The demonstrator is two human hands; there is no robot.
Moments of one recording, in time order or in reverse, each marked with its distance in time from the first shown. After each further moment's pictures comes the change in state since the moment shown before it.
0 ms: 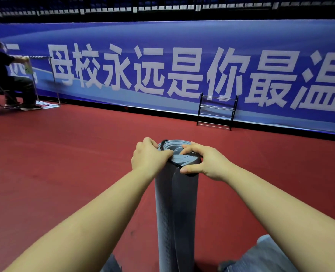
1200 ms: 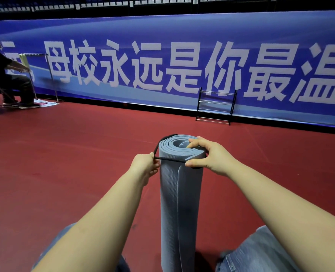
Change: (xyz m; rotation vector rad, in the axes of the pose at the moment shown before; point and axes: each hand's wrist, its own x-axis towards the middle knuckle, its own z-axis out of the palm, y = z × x) left_hand 0.006 -0.029 0.024 -0.804 -0.200 -0.416; right_hand -0.007 0.020 -0.003 0.111 0.053 0.051
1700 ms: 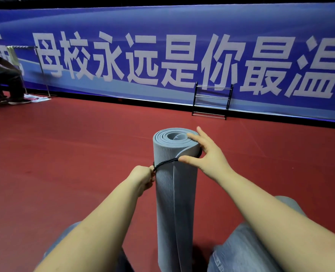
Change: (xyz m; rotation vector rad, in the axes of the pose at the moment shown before) left_hand 0.022 -0.047 -0.003 0.168 -0.051 -0.151; right_hand -0.011 0.007 0.024 0.107 0.242 -0.030
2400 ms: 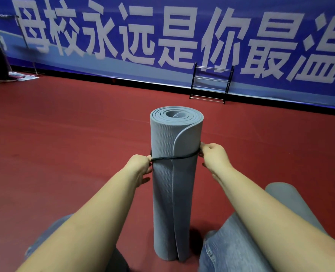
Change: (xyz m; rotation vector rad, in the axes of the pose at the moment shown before) left_hand 0.027 -0.015 0.011 -0.022 0.024 -0.083; right_hand 0.020 0.087 0.039 0.151 0.290 0.584
